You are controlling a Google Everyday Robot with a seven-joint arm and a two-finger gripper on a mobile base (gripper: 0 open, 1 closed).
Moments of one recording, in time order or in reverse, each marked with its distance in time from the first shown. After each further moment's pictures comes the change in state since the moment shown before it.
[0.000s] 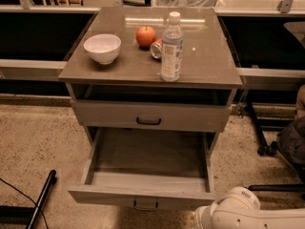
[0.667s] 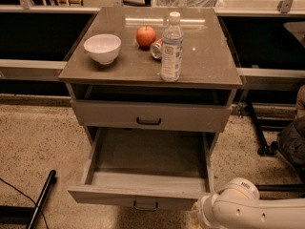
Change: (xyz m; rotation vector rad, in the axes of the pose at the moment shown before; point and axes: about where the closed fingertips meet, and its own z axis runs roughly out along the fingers) arm 0.018 -0.035 0.005 0.046 0.022 0.059
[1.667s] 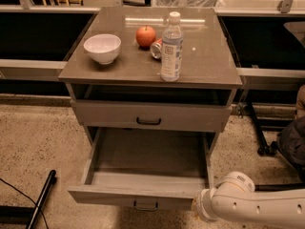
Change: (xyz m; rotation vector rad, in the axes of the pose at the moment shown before) arm 0.012 -0.028 0.015 0.027 0.022 0.040
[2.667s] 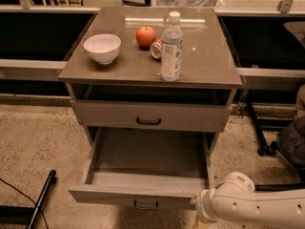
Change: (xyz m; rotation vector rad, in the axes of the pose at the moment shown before) arm 0.000 0.000 0.000 0.000 0.000 0.000
